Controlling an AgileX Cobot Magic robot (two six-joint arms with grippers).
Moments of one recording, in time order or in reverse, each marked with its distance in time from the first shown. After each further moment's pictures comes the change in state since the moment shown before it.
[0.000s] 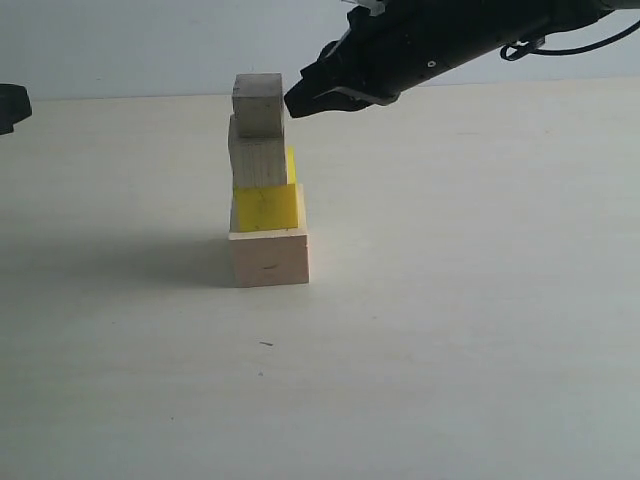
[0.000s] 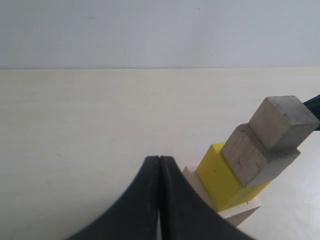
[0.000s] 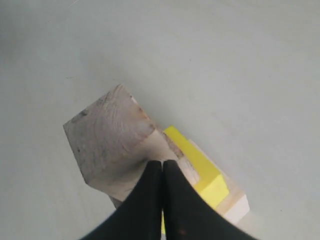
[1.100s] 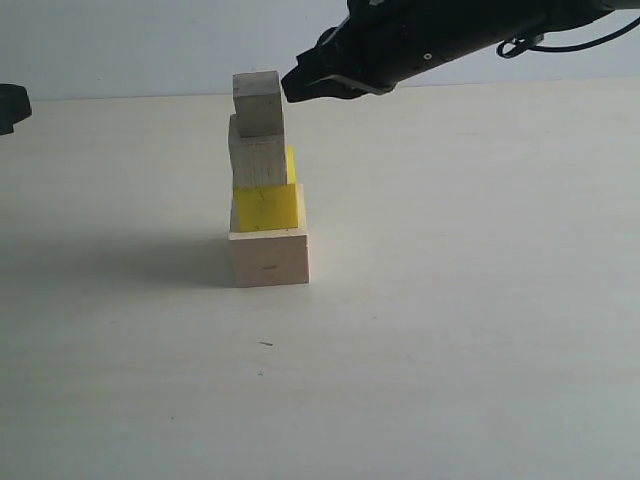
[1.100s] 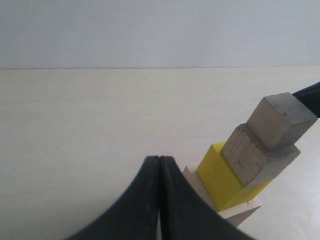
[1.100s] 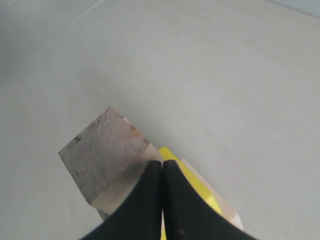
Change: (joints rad) left arm 0.000 0.000 0.000 0.000 0.000 0.004; right arm 0.000 0.000 0.000 0.070 -0.040 -0.049
